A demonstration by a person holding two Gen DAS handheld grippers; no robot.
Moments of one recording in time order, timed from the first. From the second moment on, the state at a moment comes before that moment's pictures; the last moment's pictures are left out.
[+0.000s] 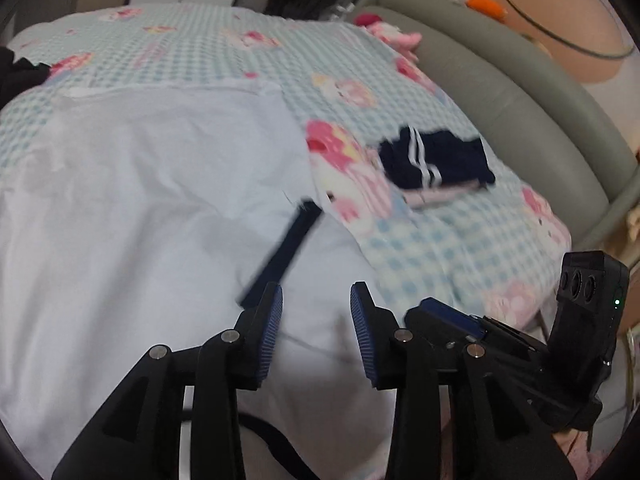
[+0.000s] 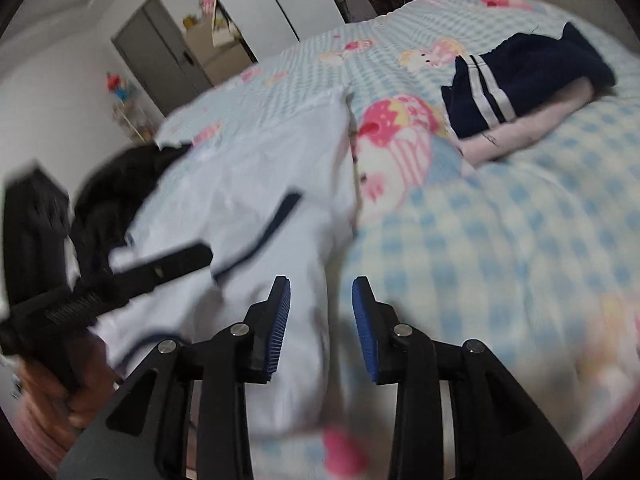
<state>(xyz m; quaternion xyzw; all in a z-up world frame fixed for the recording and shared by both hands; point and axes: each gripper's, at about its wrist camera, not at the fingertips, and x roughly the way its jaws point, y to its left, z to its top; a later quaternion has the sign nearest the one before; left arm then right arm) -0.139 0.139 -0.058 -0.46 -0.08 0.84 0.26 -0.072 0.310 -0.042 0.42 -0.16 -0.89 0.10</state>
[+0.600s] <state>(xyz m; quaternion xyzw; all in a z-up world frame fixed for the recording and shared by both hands) -0.071 0.115 -0.099 -0.51 -0.06 0.83 0.24 -0.029 0.273 -0.055 0.46 -0.07 -0.88 0.05</state>
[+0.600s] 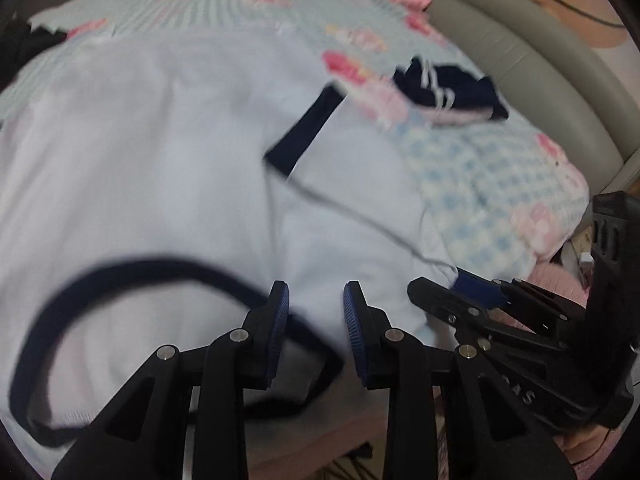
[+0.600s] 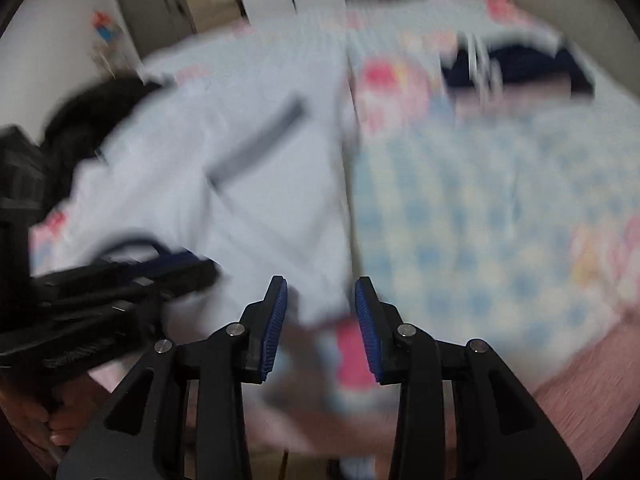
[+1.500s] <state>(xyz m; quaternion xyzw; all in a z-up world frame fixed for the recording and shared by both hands) -0.122 -0.178 -0.089 -0.44 -0.27 0.85 0.03 -0.086 0.060 -0.022 0.45 0.04 -0.85 0.27</state>
